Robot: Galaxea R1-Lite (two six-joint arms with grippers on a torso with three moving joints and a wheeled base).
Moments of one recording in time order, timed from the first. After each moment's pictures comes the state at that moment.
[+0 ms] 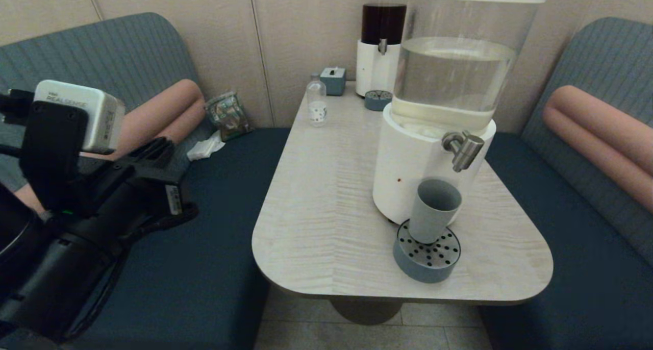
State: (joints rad) left arm -0.59 1.31 -0.51 -0.98 0.66 0.36; right arm 0.00 0.00 0.00 0.00 0.00 0.00
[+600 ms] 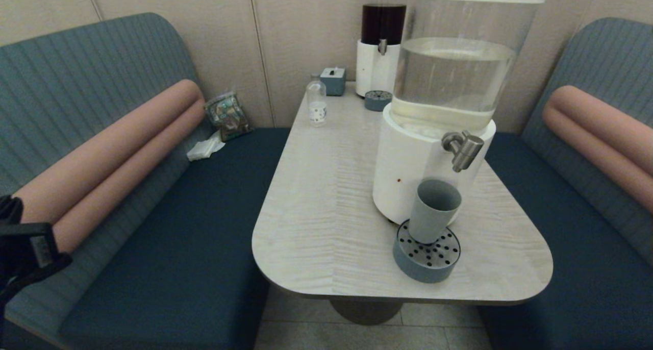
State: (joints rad) left arm -0.21 1.03 -0.26 -0.89 0.76 0.36; right arm 0.00 0.00 0.00 0.00 0.00 0.00
